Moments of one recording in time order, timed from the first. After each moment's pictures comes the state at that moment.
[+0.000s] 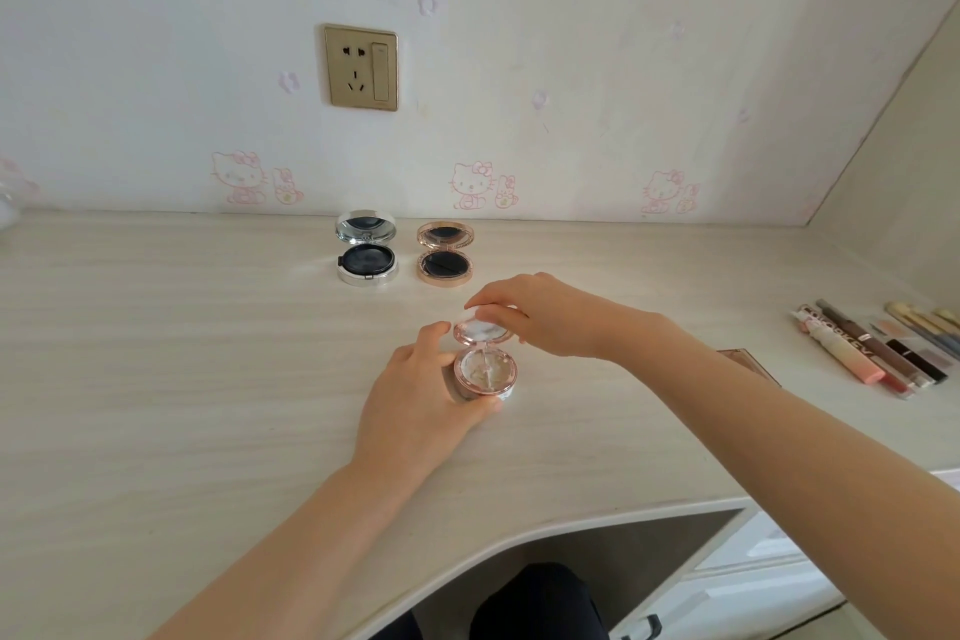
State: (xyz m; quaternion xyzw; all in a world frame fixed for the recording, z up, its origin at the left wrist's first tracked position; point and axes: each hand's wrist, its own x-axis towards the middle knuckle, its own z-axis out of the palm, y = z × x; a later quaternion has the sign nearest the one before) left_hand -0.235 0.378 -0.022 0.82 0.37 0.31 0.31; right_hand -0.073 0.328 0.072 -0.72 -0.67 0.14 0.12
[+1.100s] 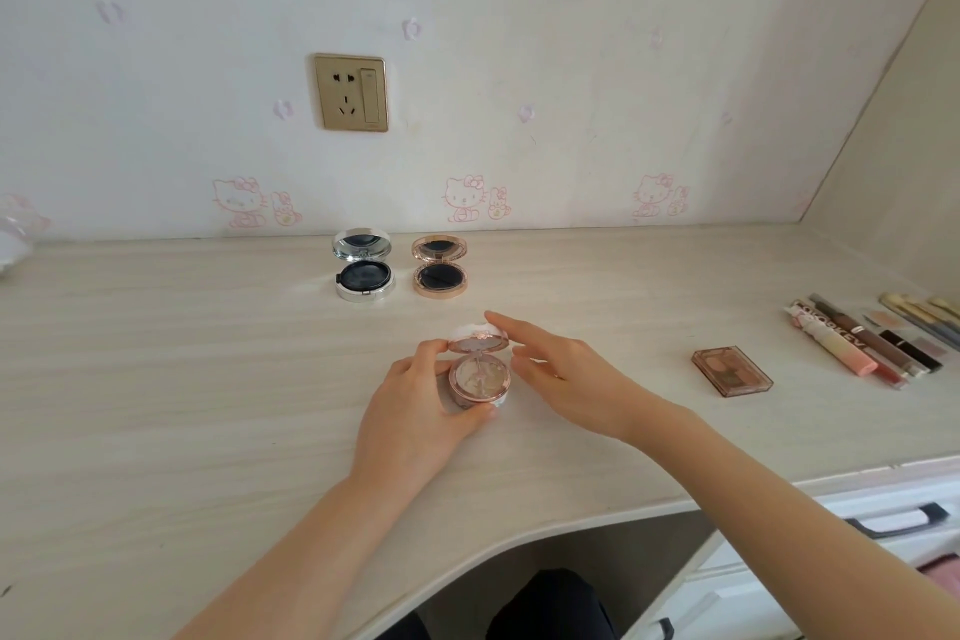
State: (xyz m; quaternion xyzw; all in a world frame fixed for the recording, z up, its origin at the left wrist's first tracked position) left_hand -0.238 0.374 -0.018 0.84 0.37 0.29 0.28; right_hand -0.073 0.276 0.024 -0.71 -0.60 0.19 0.30
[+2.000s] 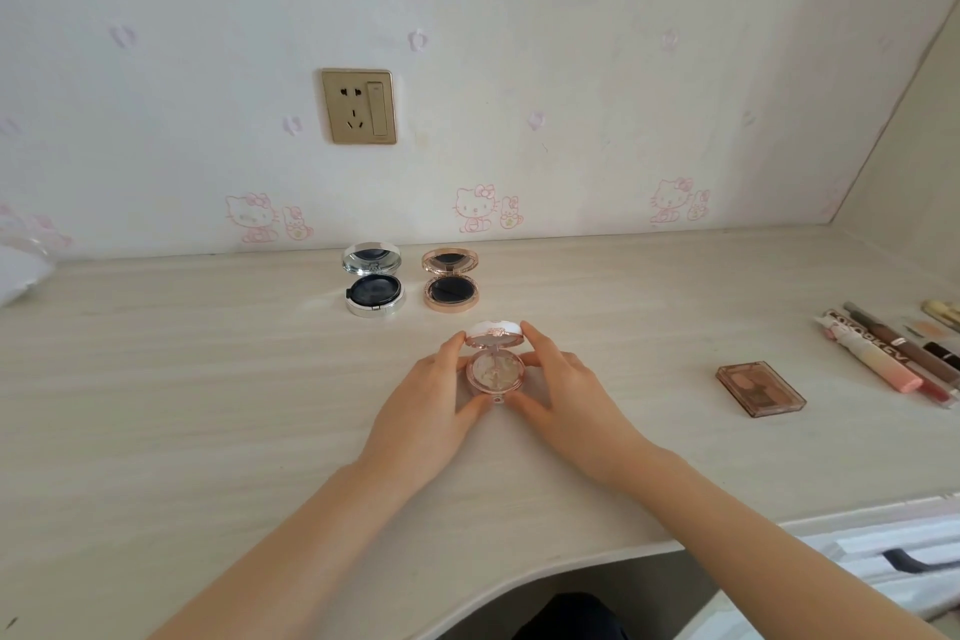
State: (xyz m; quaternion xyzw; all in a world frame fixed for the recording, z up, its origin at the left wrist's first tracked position) left_hand -0.226 0.396 -0.010 0.89 0.30 0.24 0.24; right_hand -0.078 0.293 -0.016 -0.75 -0.56 0.07 0.36
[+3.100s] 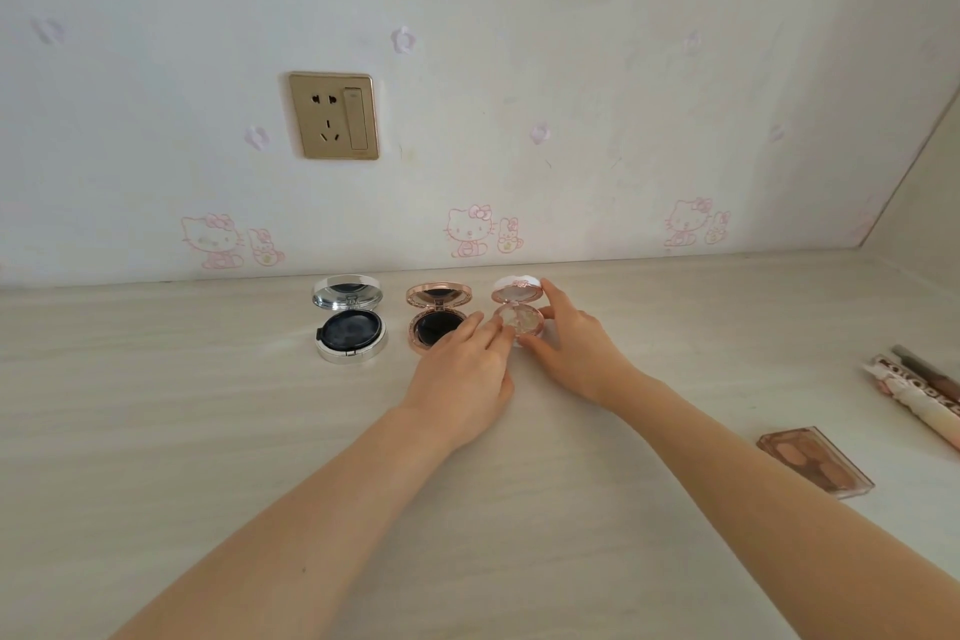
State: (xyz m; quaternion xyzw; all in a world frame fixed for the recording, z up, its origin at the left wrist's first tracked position) left_hand -0.128 0.465 -0.004 0.97 0.21 0.15 -0.03; right_hand 0.033 0.396 -0.014 -0.77 -0.53 0.05 0.37
